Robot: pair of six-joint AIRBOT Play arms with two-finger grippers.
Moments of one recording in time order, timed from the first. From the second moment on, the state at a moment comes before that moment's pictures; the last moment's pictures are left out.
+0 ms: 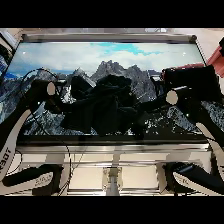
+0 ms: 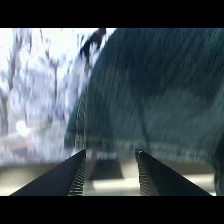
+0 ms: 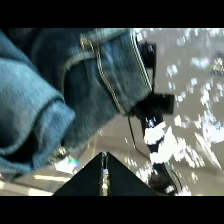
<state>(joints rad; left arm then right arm) -0.19 -1.31 1.09 1.62 -1.27 -1.64 0.31 -1.15 0.98 -1.46 1.08 1.73</state>
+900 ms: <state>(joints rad) -0.28 -1.32 1.09 1.38 -1.14 -1.15 0.31 -1.25 0.99 -1.46 0.91 1.66</state>
